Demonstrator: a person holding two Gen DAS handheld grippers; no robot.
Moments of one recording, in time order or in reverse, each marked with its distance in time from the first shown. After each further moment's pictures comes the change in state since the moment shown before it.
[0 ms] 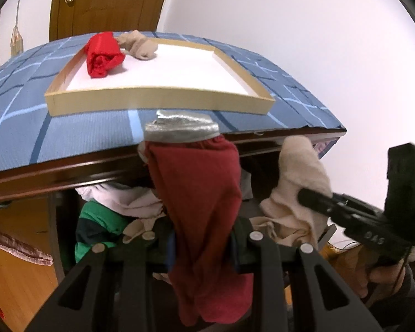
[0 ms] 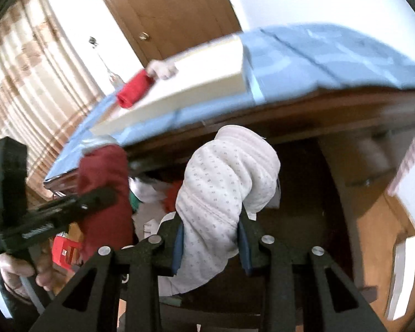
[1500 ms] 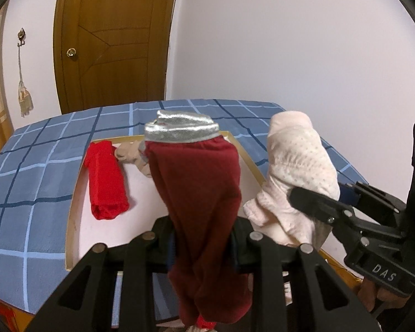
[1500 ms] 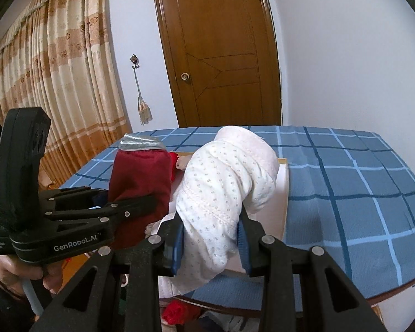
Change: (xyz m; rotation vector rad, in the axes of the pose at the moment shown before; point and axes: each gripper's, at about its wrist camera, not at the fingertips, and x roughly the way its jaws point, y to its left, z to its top) left arm -0.001 -0.018 0.151 0.082 -0.188 0.133; right arm 0.001 0.052 0.158 -0.293 -0.225 0.018
